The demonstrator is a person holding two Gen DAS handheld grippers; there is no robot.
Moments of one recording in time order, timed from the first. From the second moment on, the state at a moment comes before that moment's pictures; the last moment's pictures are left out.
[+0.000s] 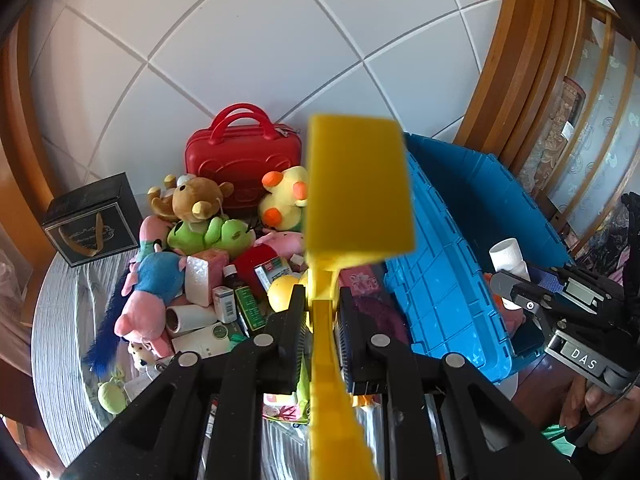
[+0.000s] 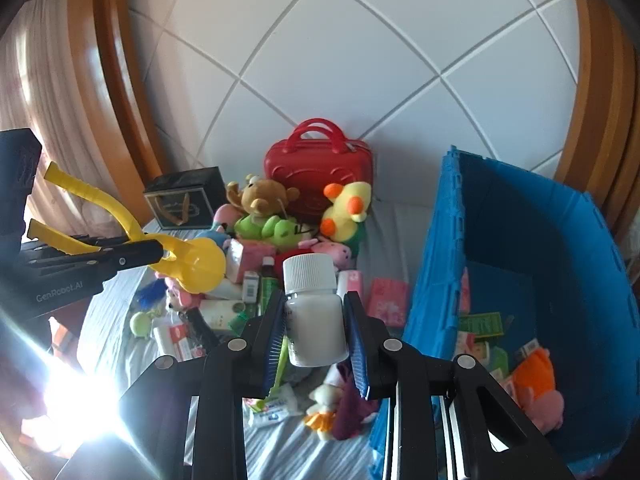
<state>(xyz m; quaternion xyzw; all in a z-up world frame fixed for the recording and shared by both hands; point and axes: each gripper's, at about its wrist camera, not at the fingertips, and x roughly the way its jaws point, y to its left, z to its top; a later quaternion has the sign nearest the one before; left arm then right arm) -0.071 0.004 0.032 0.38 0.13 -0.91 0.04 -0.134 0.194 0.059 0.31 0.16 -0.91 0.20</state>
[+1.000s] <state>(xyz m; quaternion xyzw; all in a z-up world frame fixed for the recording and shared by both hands) -0.184 0.167 0.083 0.36 0.06 -0.93 -0.08 -0.137 0.359 0.110 0.30 0.09 -0.95 0.06</state>
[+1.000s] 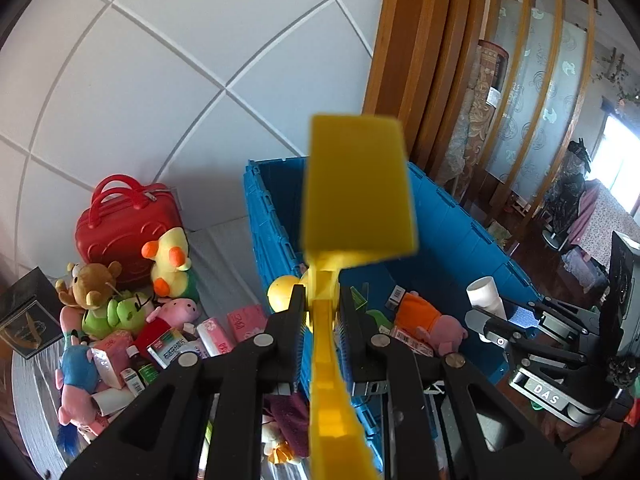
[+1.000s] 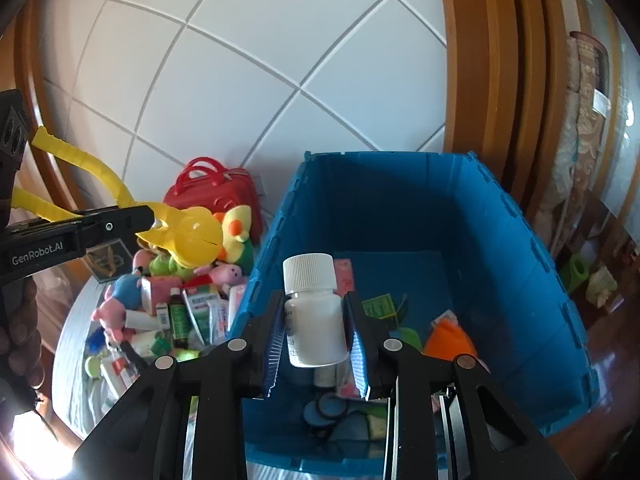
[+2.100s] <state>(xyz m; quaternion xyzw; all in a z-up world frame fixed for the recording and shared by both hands) -0.273 0.254 0.064 0.39 0.03 -0.91 -0.11 -0.175 0.474 0.105 0.31 0.03 -0.95 -0.06</state>
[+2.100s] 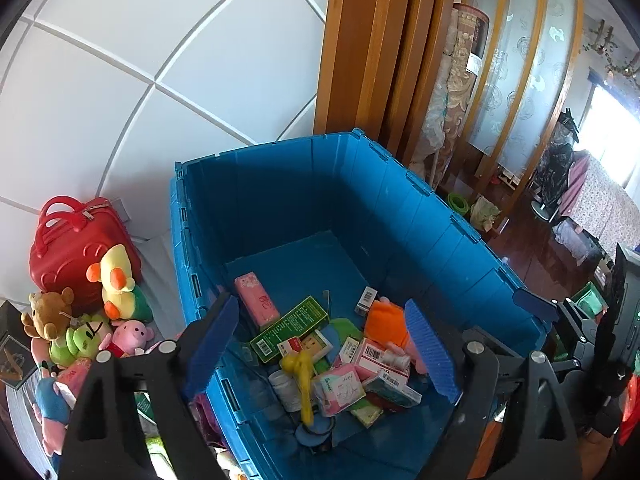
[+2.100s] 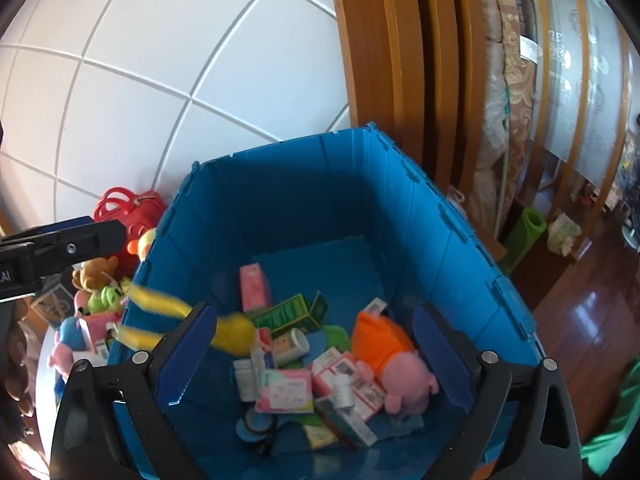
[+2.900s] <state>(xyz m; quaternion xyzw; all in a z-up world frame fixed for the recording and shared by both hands) -0.138 0.076 0.006 0.41 0.12 -0.90 0.03 -0.167 0.298 0.067 0.32 0.11 -0.94 0.08</state>
